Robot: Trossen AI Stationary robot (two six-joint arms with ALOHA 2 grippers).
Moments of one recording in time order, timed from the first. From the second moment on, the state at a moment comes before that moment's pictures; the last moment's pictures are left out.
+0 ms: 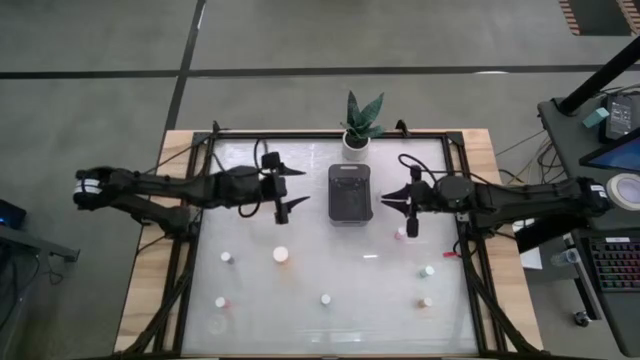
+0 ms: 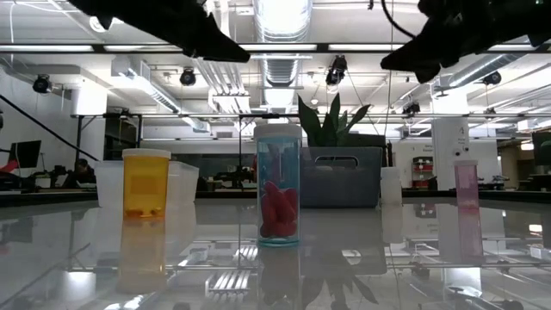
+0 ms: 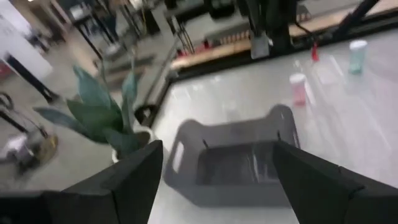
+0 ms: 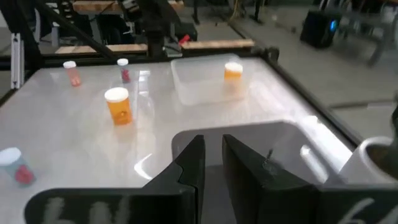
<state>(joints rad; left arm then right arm) 0.06 1.16 0.75 0.16 -0.24 0.33 -0.02 0.77 0.44 0.06 0.11 0.02</state>
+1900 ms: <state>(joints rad) 0.07 0.95 0.47 0.56 -0.33 0.51 -0.17 1.33 1.01 -0.84 0.18 0.81</state>
